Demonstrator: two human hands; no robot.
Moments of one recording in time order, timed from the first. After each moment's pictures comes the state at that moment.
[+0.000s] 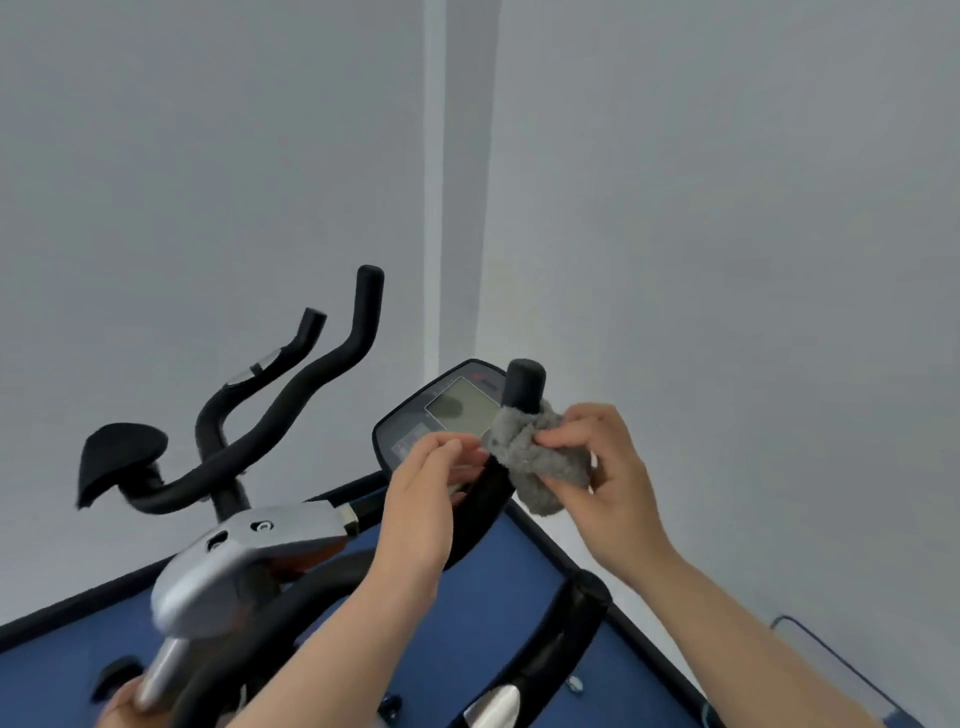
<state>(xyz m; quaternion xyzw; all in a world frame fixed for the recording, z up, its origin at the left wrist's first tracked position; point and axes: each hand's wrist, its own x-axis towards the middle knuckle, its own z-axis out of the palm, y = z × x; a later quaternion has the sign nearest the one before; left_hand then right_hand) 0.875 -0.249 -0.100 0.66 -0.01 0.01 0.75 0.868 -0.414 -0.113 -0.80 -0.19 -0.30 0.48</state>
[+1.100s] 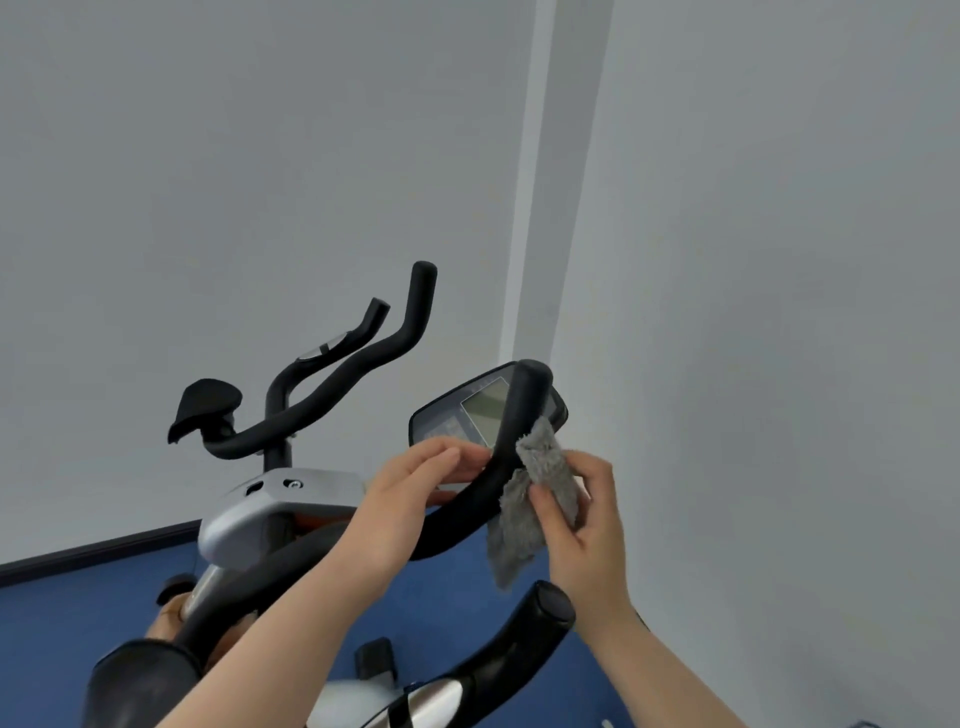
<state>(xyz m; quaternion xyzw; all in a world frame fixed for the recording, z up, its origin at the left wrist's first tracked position) 0.868 -0.237 -0.111 0.73 -0.09 0.03 0.68 0.872 -0.406 -0.151 -0.70 -0.18 -0.27 0.64</state>
